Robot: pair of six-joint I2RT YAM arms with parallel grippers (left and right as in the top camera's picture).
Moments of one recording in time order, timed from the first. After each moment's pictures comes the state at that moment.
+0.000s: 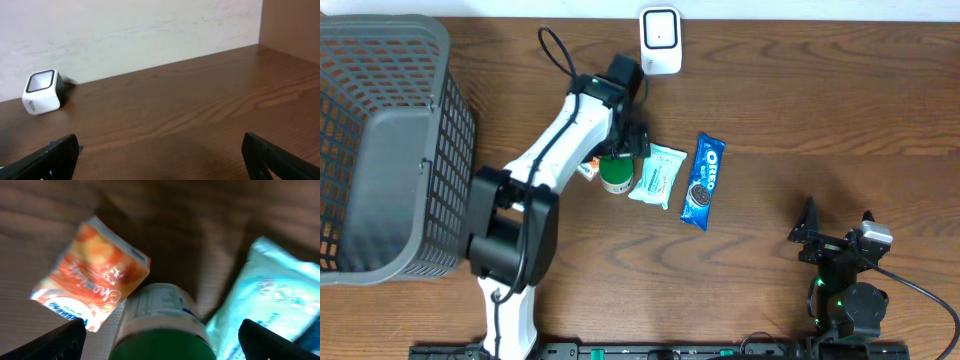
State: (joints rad) left arm -0.41 2.07 1.64 -1.03 0.01 -0.49; right arm -0.07 0.02 0.01 -0.06 0.12 0.19
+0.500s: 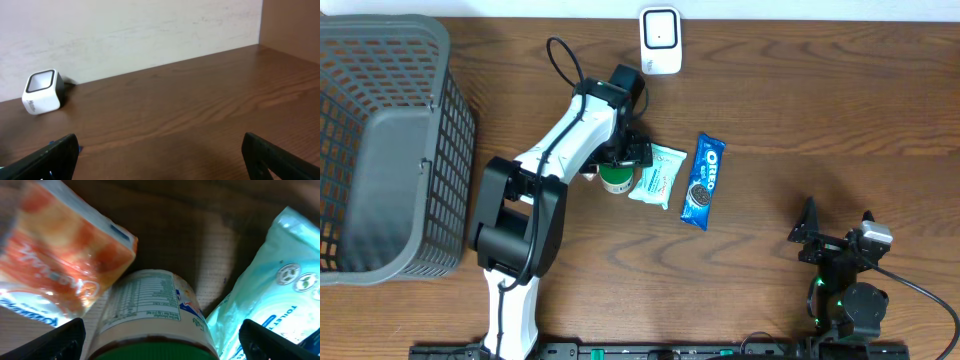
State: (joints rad) left arm -0.41 2.12 1.64 -1.07 0.09 -0.49; right arm -0.07 0.02 0.01 -0.06 0.12 0.19
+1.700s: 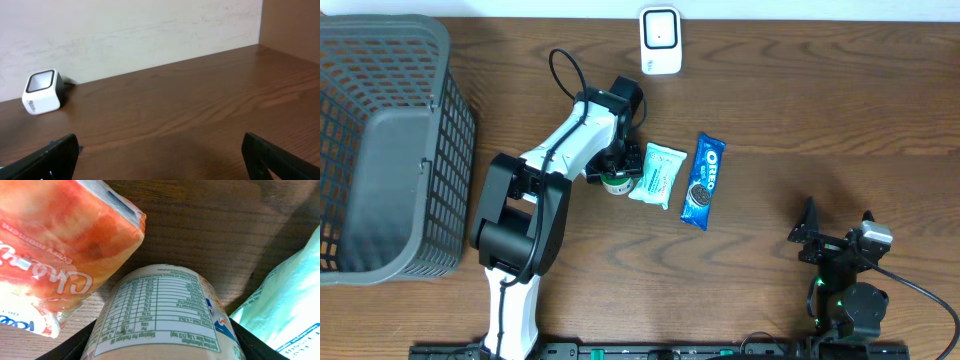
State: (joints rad) left arm -0.41 2.14 1.57 -1.05 0.11 -0.51; right arm -0.07 0.02 0.01 -0.06 0.12 0.19
